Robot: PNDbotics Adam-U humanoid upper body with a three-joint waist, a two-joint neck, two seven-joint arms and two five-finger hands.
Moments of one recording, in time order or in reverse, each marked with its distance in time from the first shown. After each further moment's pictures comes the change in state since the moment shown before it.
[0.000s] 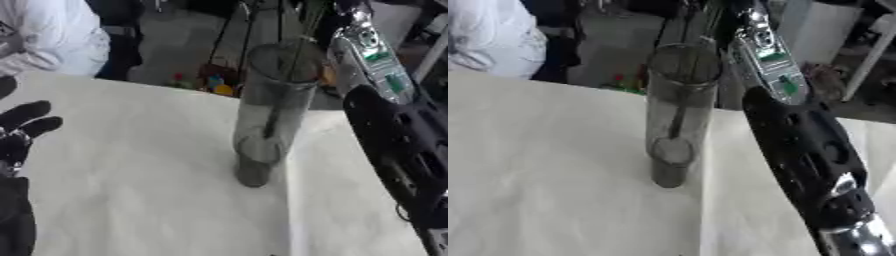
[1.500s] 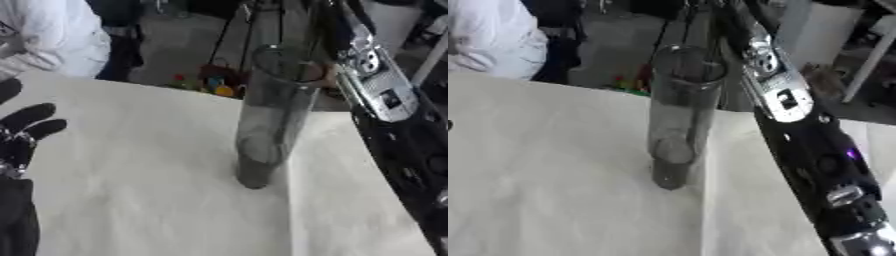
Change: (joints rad) left arm -0.001 -0.005 0.000 0.000 0.009 0.005 -0.005; right arm 0.027 -0.012 0.006 0.060 0.391 -0.274 0.040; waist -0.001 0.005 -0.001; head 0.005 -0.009
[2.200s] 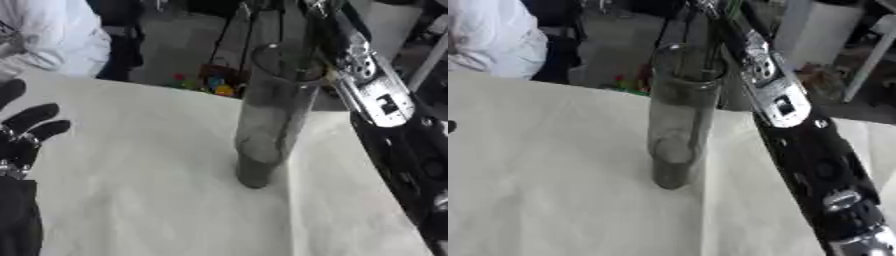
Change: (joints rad) left arm 0.000 -0.004 -0.006 0.000 0.002 0.002 -0.003; right arm 0.008 0.001 -0.005 0.000 0.031 -0.020 -0.014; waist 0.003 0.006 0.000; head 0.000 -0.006
